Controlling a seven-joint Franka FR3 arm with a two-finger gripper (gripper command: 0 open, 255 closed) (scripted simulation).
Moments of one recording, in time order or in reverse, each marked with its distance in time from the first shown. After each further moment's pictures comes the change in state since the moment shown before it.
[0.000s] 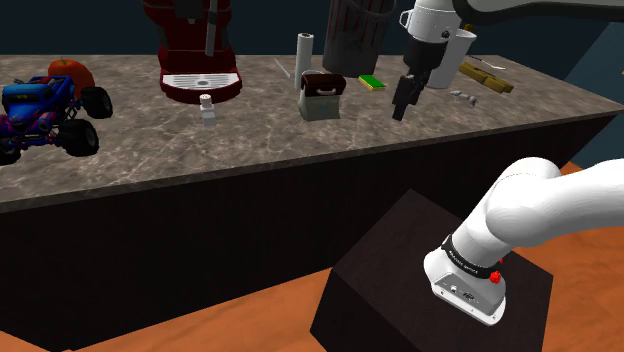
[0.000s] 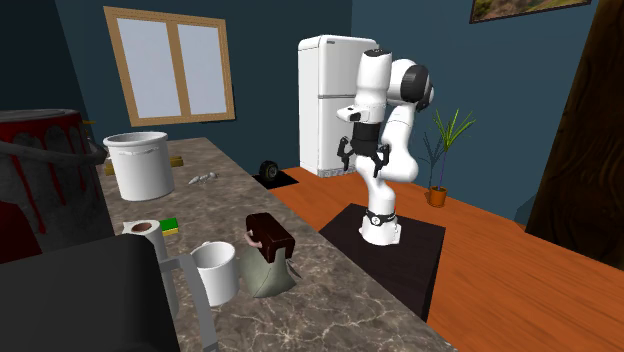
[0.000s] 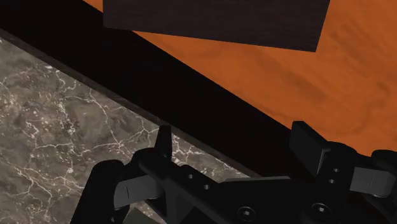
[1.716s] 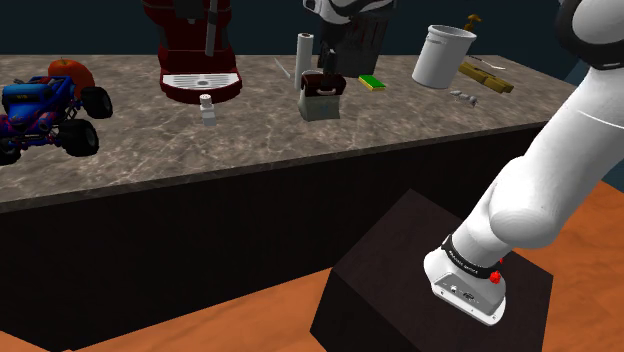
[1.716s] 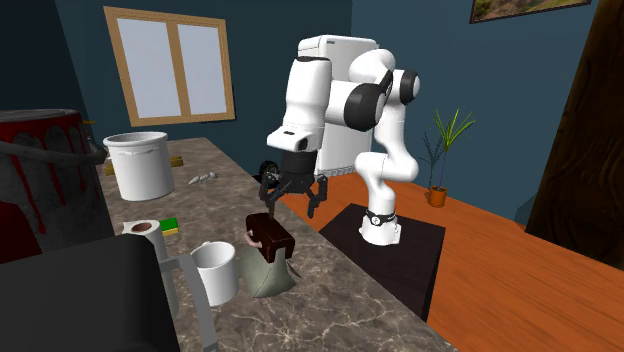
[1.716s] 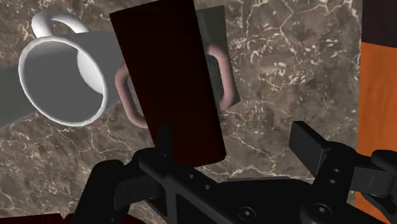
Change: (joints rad) arm 0.091 0.803 -0.186 0.607 -0.063 0.374 -0.833
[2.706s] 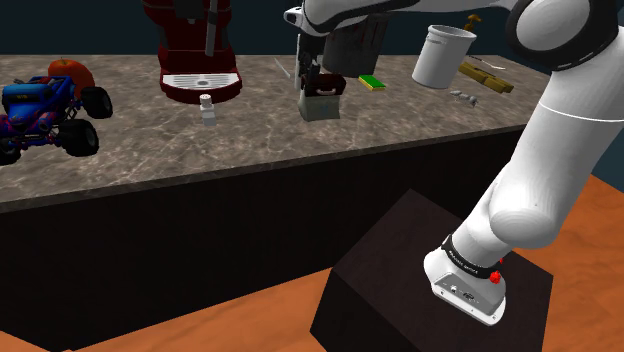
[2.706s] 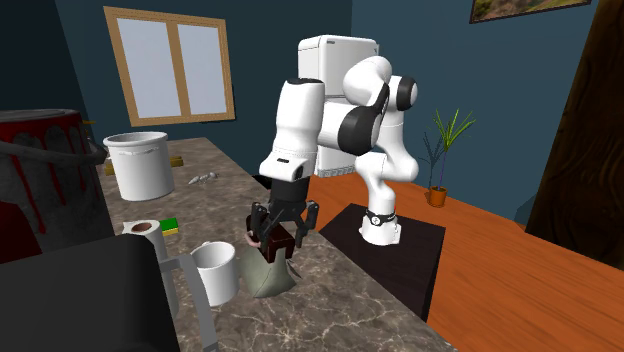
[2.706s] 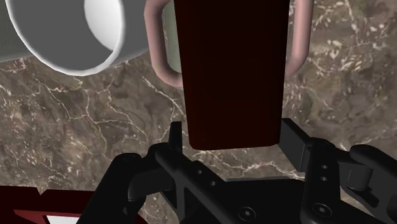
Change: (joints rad) arm 0.001 0.168 0.013 0.108 0.027 0.090 -0.135
